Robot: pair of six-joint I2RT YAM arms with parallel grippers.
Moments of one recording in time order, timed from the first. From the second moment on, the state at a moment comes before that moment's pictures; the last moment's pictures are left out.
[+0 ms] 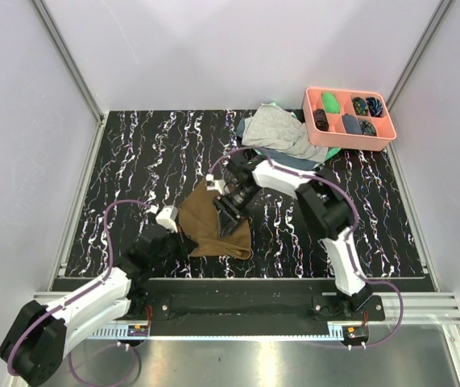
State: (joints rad) left arm -0.57 0.76 0.10 0.09 0.10 -0.62; right arm 0.71 2.25 1.68 -0.94 -0.93 -0.14
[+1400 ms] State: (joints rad) left arm -0.35 0.87 0.17 0.03 0.30 -0.71; right arm 1.19 1.66 0.95 -0.12 0.11 -0.12
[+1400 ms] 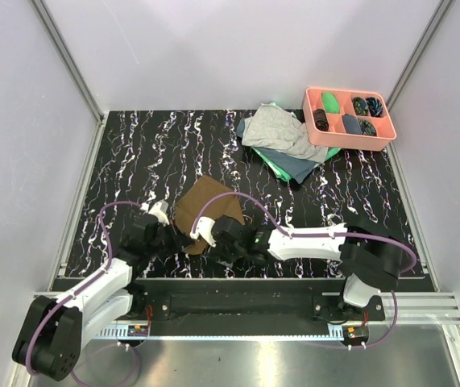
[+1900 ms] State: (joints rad) left arm -0.32 0.89 0.17 0.03 0.35 -0.68; right arm 1.19 1.75 0.99 -0.17 0.15 -0.15
